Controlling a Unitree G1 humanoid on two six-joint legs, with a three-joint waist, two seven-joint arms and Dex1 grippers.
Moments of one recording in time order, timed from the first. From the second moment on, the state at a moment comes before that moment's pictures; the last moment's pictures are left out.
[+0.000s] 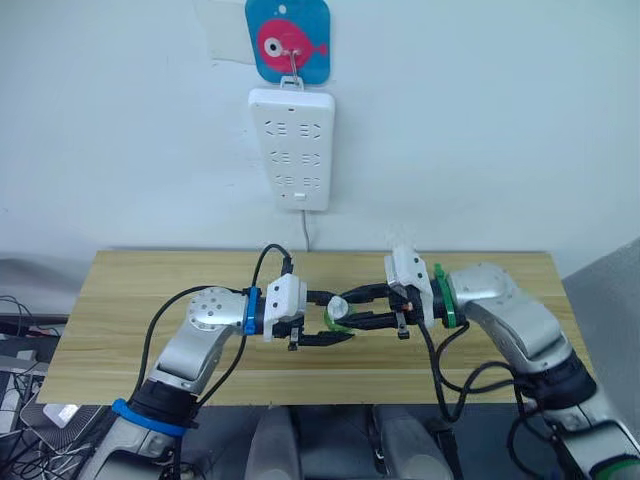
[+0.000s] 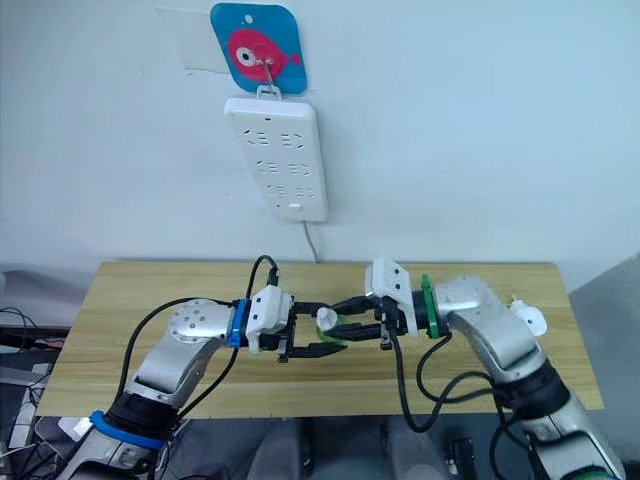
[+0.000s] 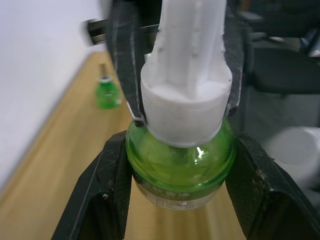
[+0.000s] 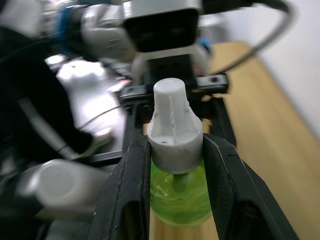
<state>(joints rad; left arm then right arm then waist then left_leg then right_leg) -0.31 0.55 -0.25 -0.04 -0.31 -0.01 -1.31 -0.55 -0.49 0.37 -0.16 0.40 0.39 1.28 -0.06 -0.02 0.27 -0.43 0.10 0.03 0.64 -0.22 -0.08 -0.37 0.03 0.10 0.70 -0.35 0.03</state>
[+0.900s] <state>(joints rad) -0.31 0.45 -0.20 -0.02 -0.29 0.09 -1.06 -0.33 -0.48 0.19 -0.52 0.40 0.65 0.85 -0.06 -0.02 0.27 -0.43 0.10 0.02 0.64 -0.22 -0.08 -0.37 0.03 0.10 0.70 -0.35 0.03</state>
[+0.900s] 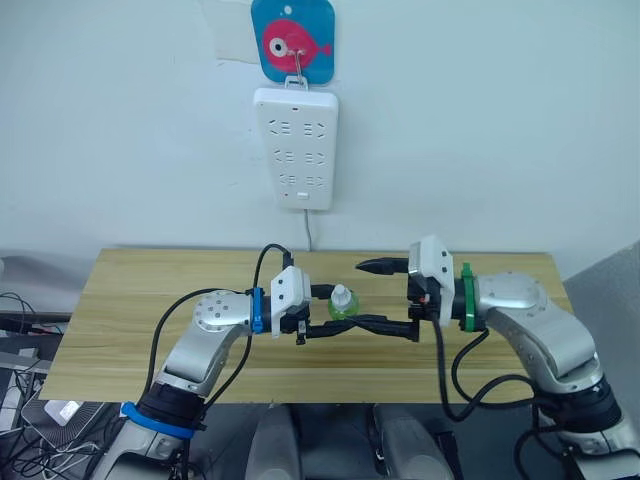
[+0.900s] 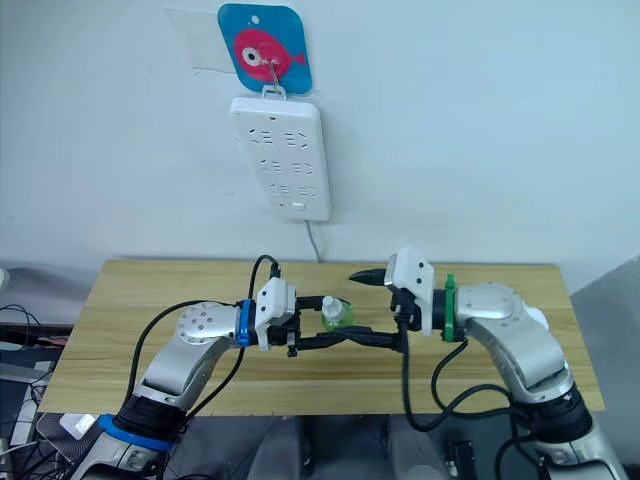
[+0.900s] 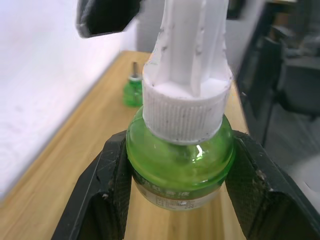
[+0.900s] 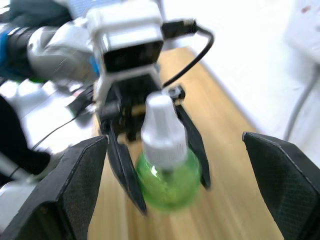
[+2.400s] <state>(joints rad) -0.24 0.62 -0.26 -0.13 -0.34 -0.04 -1.37 -0.66 -0.40 0.43 0.09 0.39 0.21 1.55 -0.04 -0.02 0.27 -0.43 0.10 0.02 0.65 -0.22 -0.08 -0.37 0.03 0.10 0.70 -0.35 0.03</state>
